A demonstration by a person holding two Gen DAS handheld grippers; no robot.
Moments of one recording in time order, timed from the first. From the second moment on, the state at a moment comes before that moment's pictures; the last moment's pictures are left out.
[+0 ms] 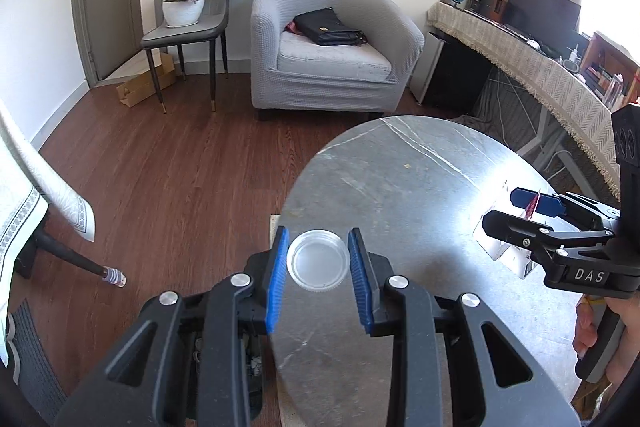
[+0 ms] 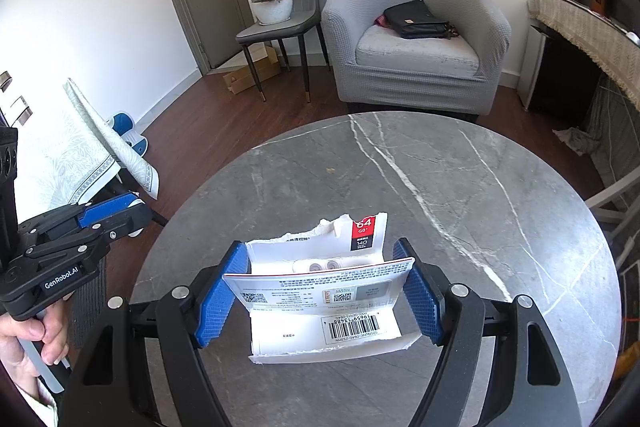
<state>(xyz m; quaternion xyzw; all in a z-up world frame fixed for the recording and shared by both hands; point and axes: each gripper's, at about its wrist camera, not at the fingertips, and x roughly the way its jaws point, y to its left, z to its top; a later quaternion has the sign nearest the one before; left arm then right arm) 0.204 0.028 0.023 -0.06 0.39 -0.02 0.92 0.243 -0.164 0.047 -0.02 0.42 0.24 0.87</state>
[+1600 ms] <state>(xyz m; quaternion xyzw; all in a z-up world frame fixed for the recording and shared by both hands) 0.138 0.235 -0.173 -0.11 0.61 0.07 0.78 0.209 0.088 0.002 -0.09 0.47 0.36 0.80</state>
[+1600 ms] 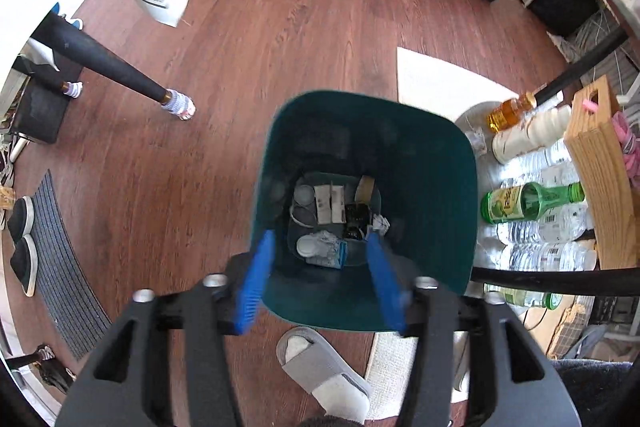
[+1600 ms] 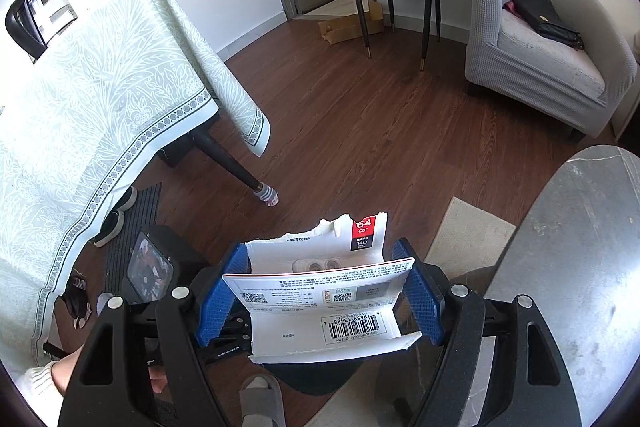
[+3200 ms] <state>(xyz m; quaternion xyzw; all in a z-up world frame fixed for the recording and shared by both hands) 0.096 0.253 0.022 -0.15 0.35 0.10 0.92 0.151 0.150 -0.169 -0.25 0.56 0.37 0.70</state>
